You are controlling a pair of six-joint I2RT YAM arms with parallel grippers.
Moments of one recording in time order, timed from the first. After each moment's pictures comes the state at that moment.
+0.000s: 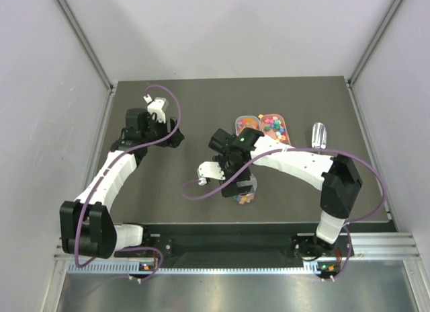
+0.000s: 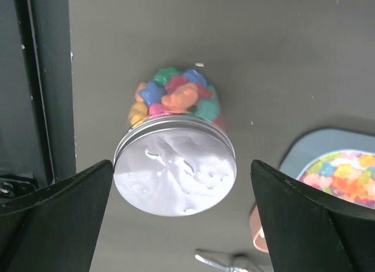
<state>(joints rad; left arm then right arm) -0.12 1.27 0.92 -0.22 0.36 -0.06 0.99 1.75 1.52 -1.17 -0.12 -0.84</state>
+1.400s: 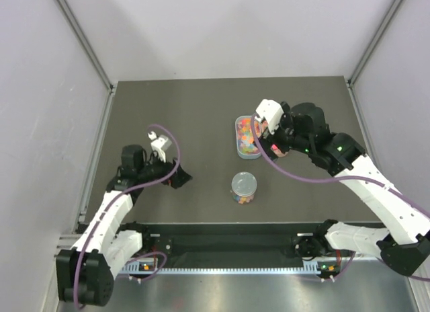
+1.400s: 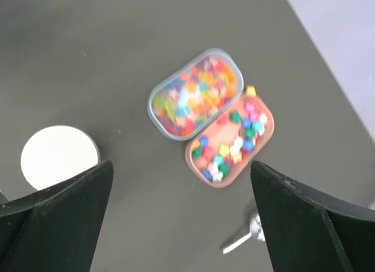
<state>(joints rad) -0.08 0.92 0.56 -0.26 0.75 -0.04 0.70 1.11 1.31 -0.72 0.00 -0.41</state>
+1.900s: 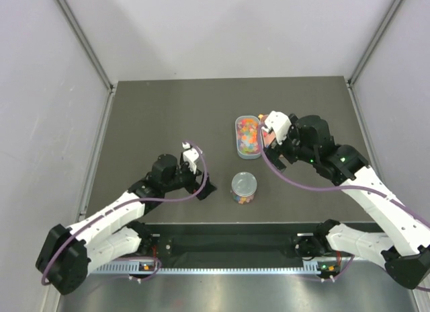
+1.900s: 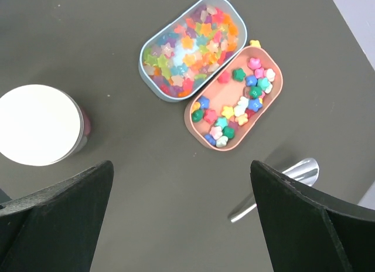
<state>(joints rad) -0.61 0.93 0.44 0.02 0.44 -0.09 0.61 1.00 1.12 -0.72 0.01 -0.40</state>
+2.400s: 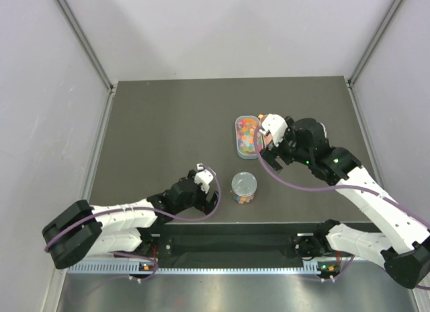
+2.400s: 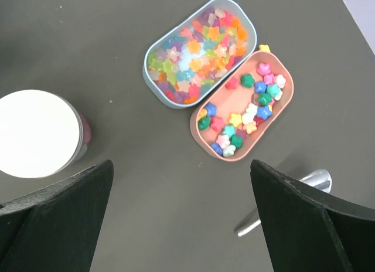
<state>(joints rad) -0.90 1.11 0.26 0.28 -0.07 -0.16 0.60 0.99 1.03 -0.63 -0.01 -0.41</state>
